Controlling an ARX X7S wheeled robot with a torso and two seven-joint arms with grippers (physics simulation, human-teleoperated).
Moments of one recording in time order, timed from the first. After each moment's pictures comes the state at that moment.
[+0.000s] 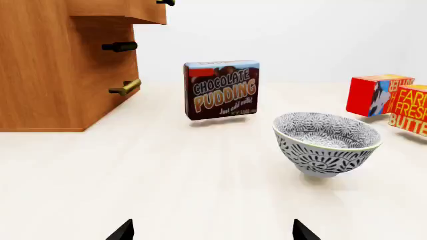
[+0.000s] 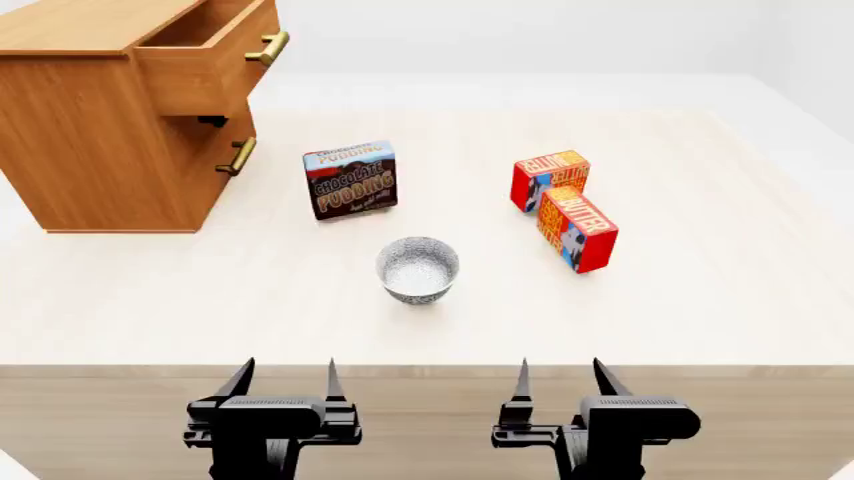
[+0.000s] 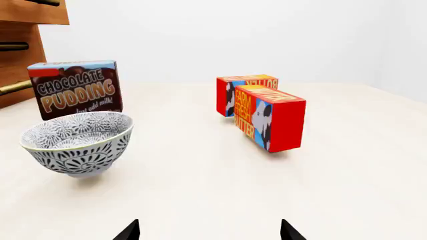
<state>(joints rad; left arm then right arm) 0.00 0.00 0.00 0.00 0.00 0.00 0.00 0.00 0.00 0.00 0.00 0.00 0.00 0.00</state>
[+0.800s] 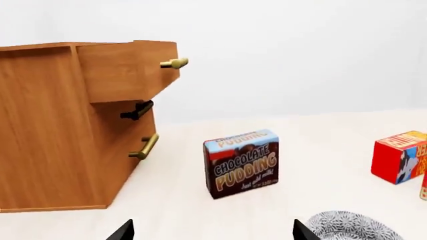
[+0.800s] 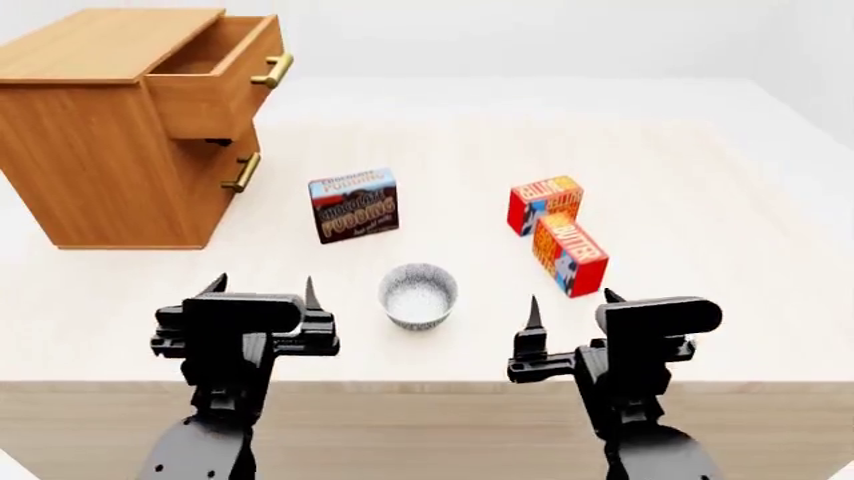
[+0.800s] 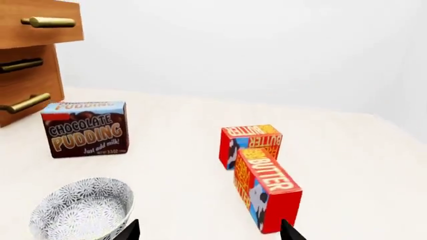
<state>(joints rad) -0.25 -0.15 0.07 0.21 -0.10 -0.42 -0.11 0.22 0.16 -0.06 -0.32 0.11 0.57 0.02</state>
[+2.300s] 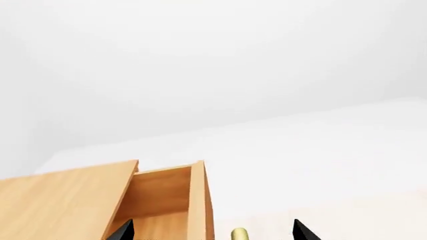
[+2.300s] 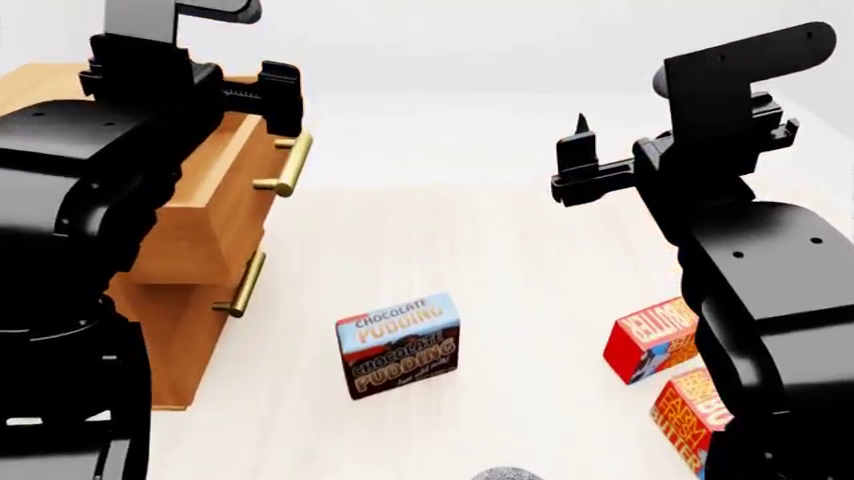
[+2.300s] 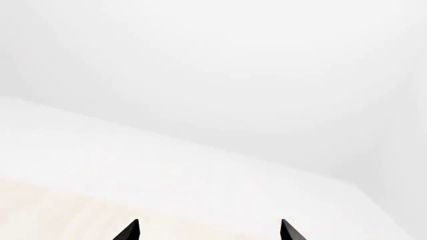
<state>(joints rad) -1.22 -0.26 0.15 -0.02 -0.23 -1.20 0.03 0.94 0.30 -0.15 -0.42 0.15 1.26 -0.01</state>
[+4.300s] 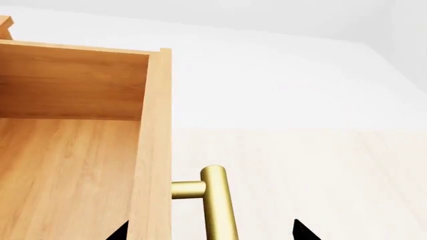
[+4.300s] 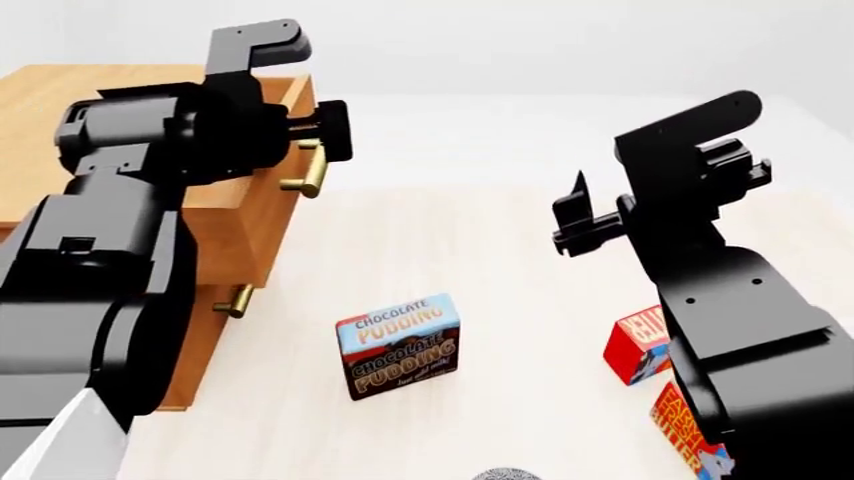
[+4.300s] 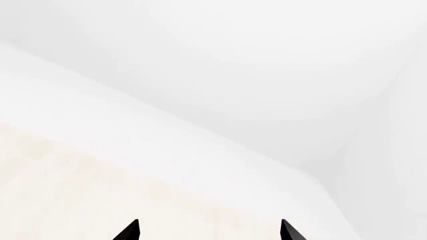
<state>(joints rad) -1.62 -0.09 0.12 -1.27 -0.21 -0.81 0.17 0.83 0.40 -0.31 -0.34 0.09 1.12 0.03</state>
